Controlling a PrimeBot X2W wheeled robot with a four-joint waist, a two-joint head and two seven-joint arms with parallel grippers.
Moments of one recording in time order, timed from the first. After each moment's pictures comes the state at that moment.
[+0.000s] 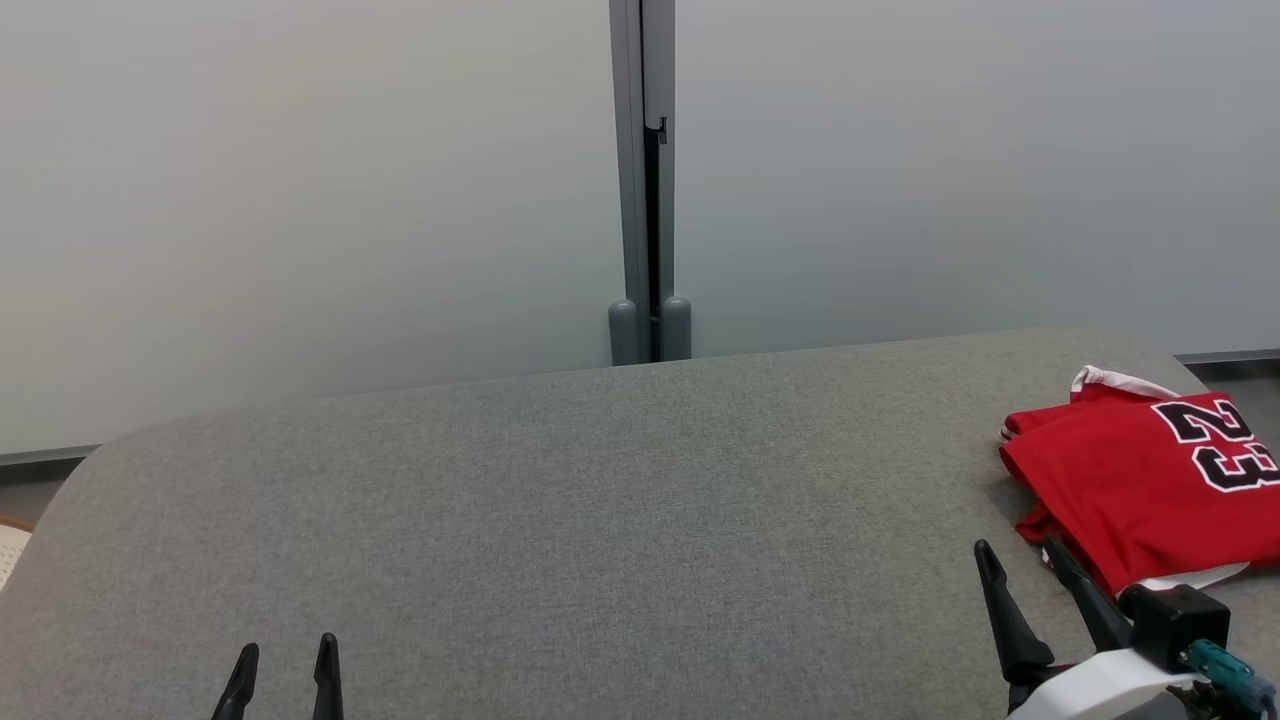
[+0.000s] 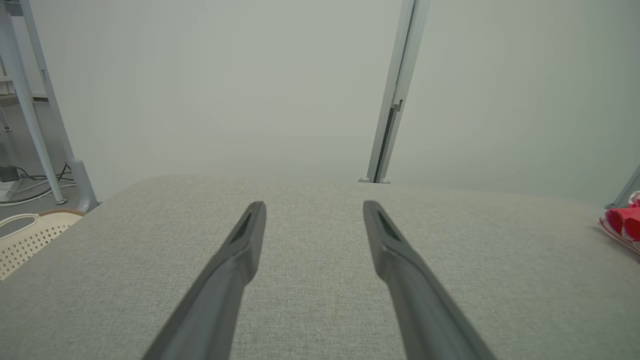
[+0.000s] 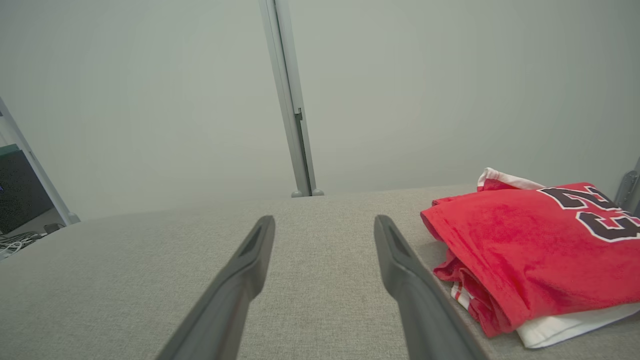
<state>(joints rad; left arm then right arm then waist) 0.22 0.22 -0.15 0.15 -0.43 0.10 -0.26 -0.07 -0.23 0.25 0.43 0.41 0.13 -0.21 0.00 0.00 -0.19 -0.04</state>
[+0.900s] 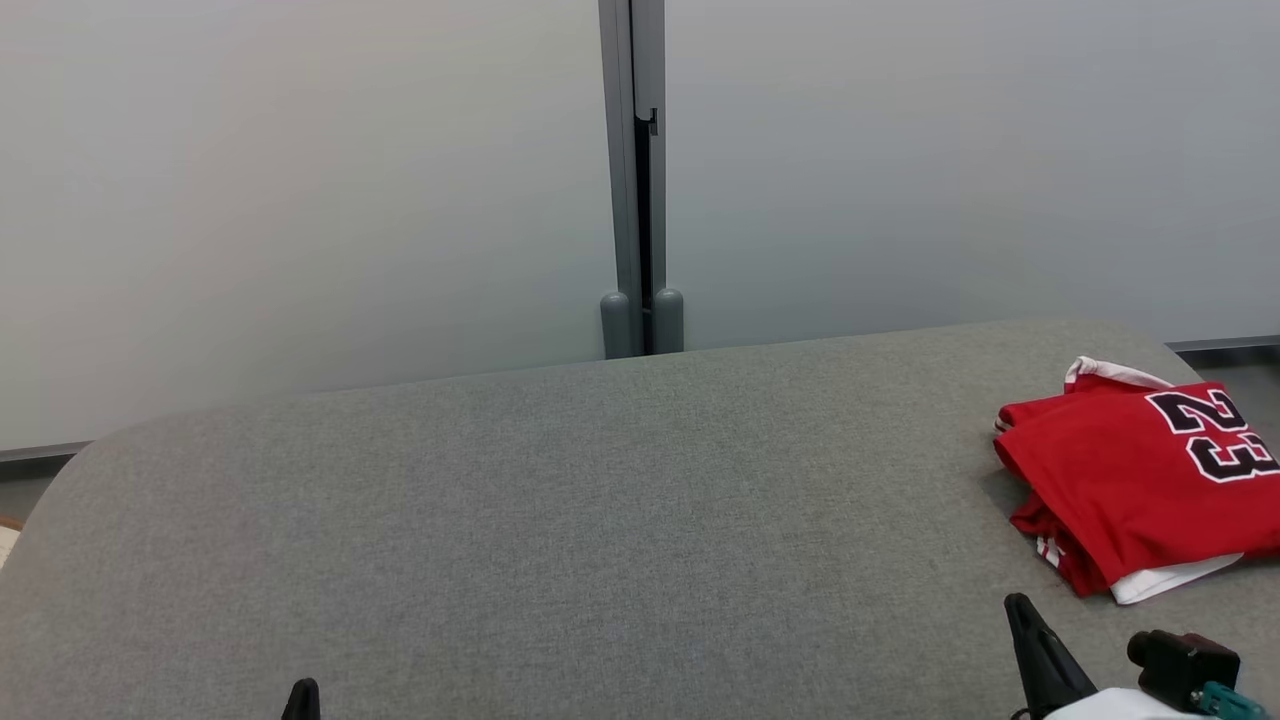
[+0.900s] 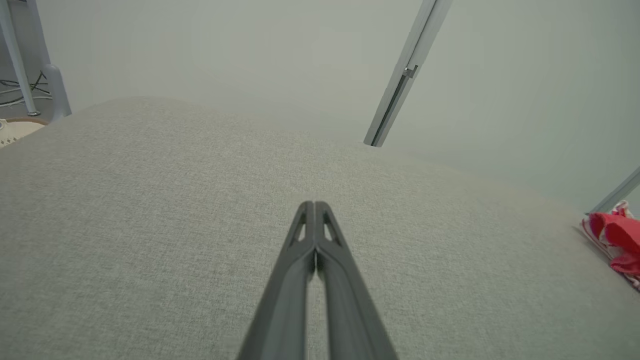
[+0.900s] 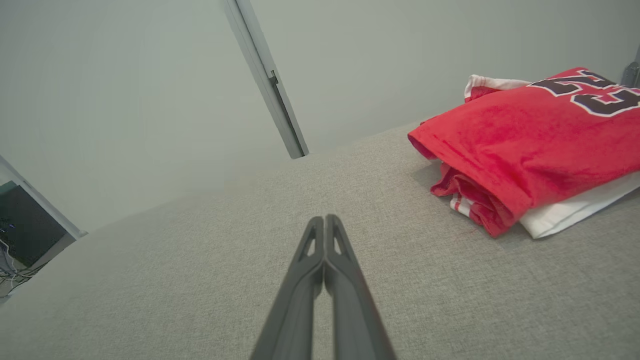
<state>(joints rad) 0.22 0.16 -0.12 0.24 -0.55 0.06 -0.21 0.01 -0.18 0.20 0.44 0.53 0.13 -0.15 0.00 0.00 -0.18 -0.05</state>
